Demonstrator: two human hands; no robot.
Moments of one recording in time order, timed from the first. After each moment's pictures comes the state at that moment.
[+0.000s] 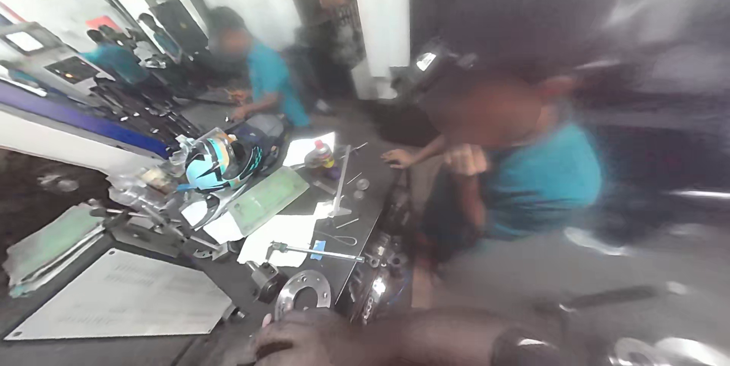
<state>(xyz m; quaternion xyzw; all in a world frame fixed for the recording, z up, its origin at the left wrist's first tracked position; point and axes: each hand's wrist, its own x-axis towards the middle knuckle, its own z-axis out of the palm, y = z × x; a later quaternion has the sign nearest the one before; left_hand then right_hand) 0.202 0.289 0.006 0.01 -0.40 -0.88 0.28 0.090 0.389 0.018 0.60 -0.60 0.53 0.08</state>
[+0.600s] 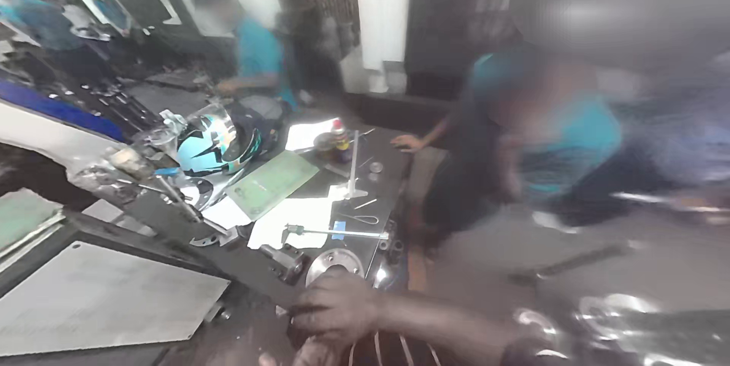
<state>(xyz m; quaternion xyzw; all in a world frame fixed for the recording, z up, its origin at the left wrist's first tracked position) 0.227 0.146 -0.026 -0.03 -0.39 -0.92 0.00 0.095 0.278 -0.022 0.60 -0.67 0.40 0.18</state>
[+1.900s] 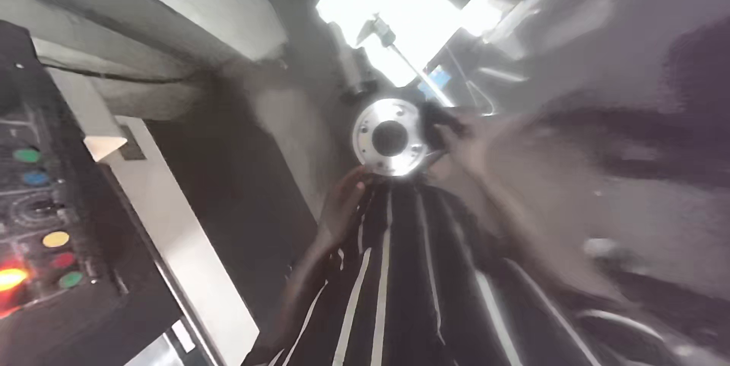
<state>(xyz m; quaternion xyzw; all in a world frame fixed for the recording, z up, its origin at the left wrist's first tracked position) 0.219 0.172 -0.116 0.32 -0.67 -0.67 0.04 -0.048 0.336 -0.186 0.29 -0.83 0.44 -0.16</state>
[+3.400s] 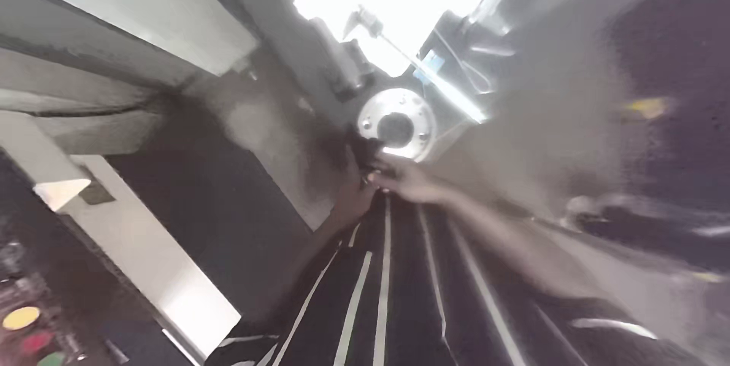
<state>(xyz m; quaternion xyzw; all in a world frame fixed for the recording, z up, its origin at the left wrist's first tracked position) 0.216 0.126 -0.167 0.29 -0.75 -0.59 -0.10 0.077 0.256 -0.117 0.24 -0.67 0.42 -0.56</state>
